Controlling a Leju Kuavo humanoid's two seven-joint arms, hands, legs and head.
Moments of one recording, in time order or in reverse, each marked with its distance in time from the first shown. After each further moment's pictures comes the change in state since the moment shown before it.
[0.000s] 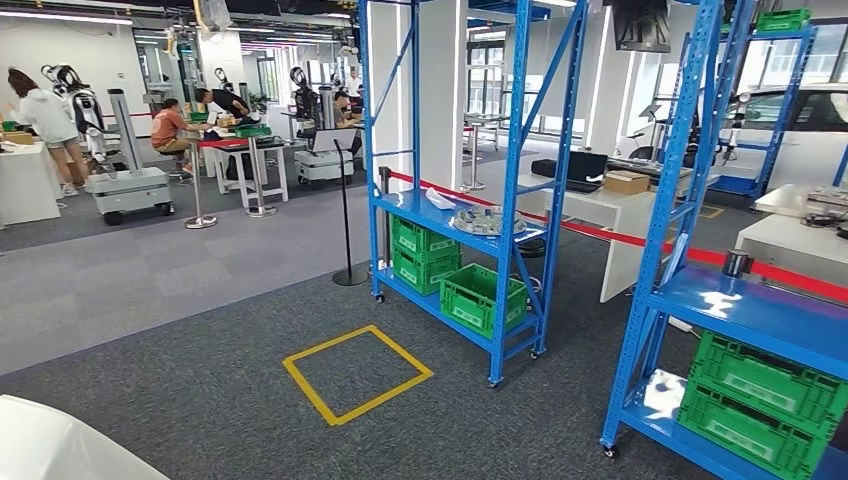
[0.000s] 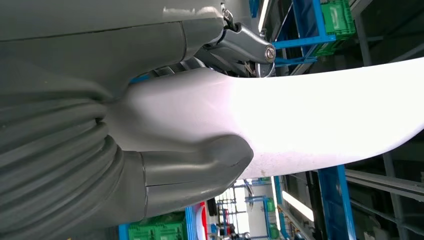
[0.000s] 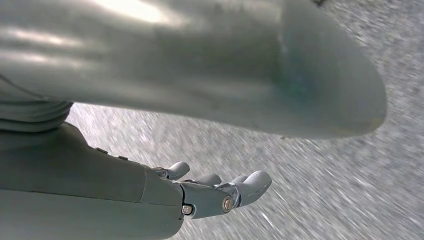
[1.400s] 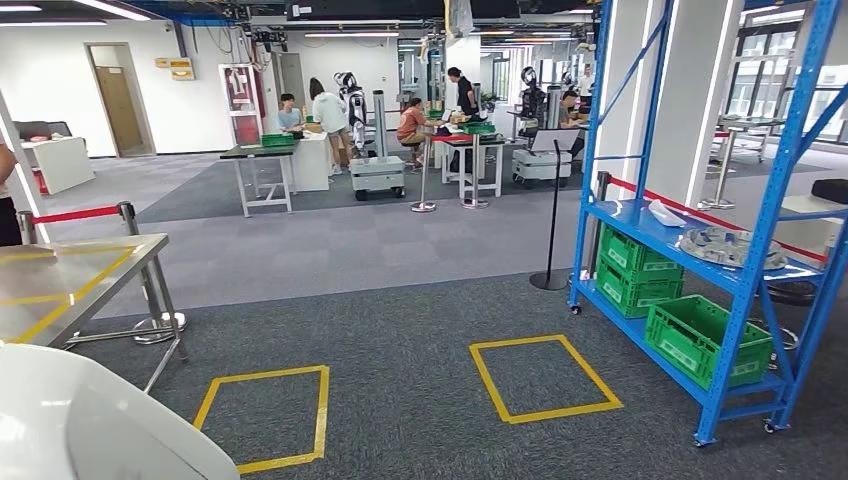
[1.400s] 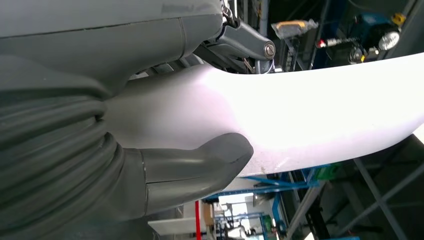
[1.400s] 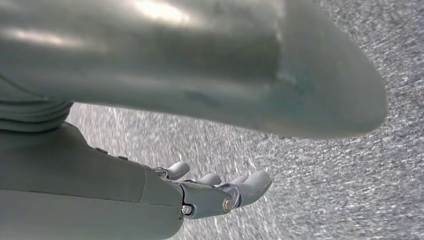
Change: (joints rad) left arm -0.162 -0.085 0.037 0.078 -0.032 0.032 0.078; right arm -0.005 -0.038 -0.004 0.000 -0.020 0.015 -0.081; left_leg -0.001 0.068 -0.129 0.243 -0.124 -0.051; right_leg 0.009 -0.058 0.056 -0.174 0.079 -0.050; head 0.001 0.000
